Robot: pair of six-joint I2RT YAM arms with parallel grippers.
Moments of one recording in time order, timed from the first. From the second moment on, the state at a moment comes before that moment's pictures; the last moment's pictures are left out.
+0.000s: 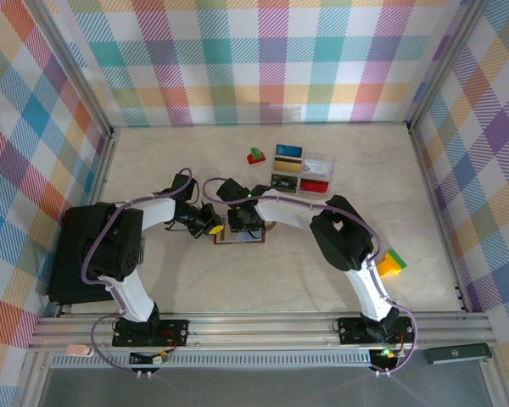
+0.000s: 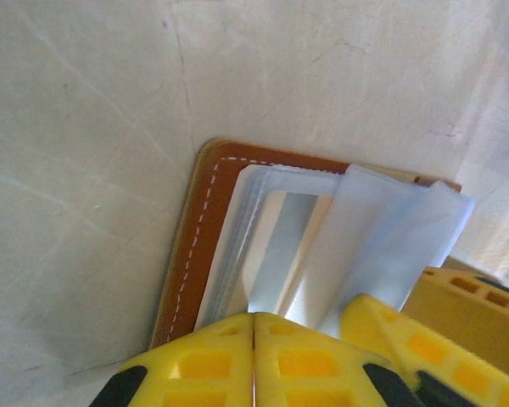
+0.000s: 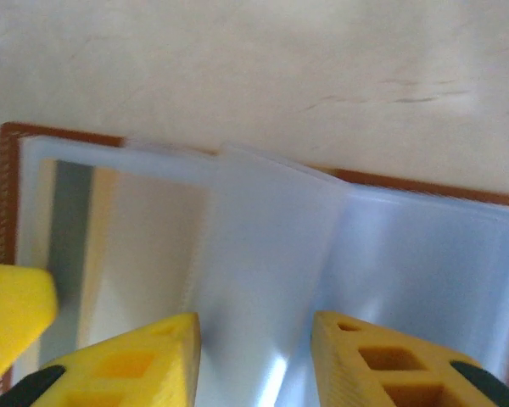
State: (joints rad) left arm -0.23 1.77 0.93 -0.39 0.59 -0.73; right arm 0.89 2.15 1.62 -0.71 0.12 0.71
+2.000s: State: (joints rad) left arm 0.07 1.51 0.88 -0.55 0.54 -0.76; right arm 0.97 2.31 1.91 -0.91 0.02 0.51
